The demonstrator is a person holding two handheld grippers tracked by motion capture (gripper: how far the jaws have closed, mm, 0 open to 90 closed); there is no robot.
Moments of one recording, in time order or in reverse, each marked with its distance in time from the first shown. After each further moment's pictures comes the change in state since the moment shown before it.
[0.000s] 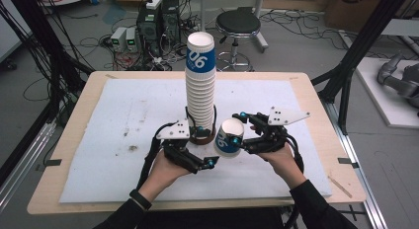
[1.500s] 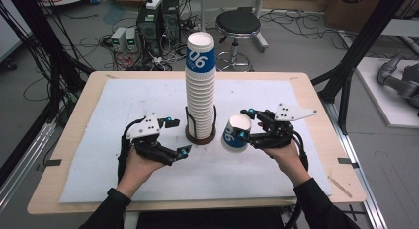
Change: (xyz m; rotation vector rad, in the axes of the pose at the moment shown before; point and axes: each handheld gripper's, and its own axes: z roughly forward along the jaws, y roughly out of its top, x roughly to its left) left arm 0.016 -0.007 -0.067 -0.004 0.216 0.052; right arm -0.014 -0.002 -0.014 0.007 -0.078 0.024
